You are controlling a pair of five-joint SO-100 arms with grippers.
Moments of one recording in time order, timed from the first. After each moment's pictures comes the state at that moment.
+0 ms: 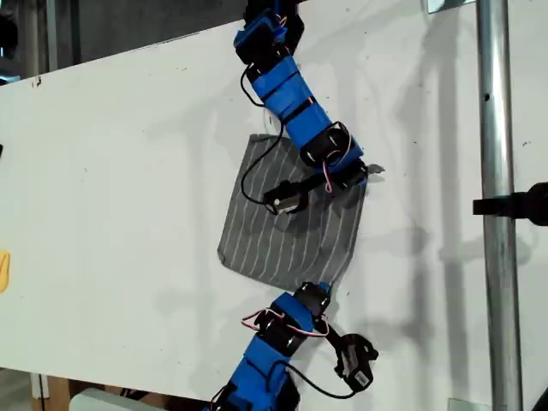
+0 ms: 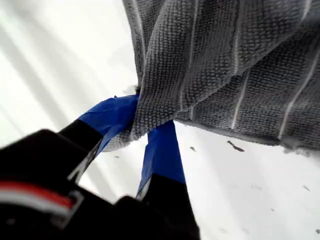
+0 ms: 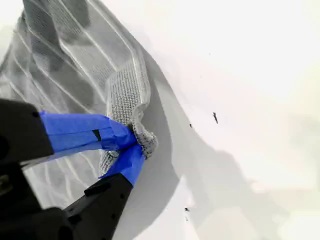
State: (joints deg) arm 0 22.1 84.5 85.5 75.1 -87.3; arm 1 -31.1 51.9 52.6 74.5 85.5
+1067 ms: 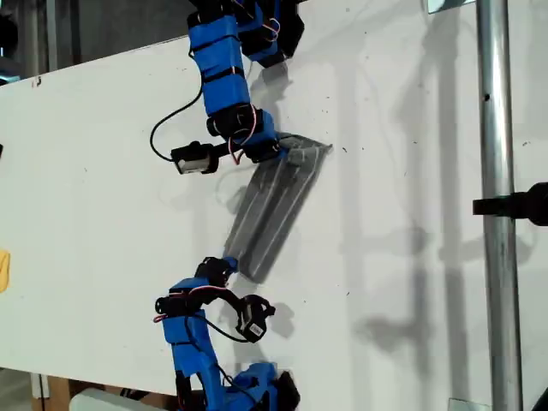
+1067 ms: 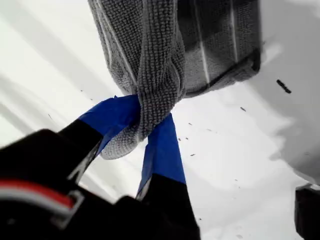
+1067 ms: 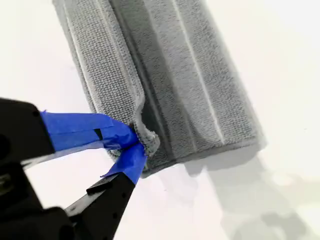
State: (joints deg) arm 0 -19.5 81.3 77.3 80.5 -50.6; arm 1 -8.2 92.6 91.2 89.6 79.2
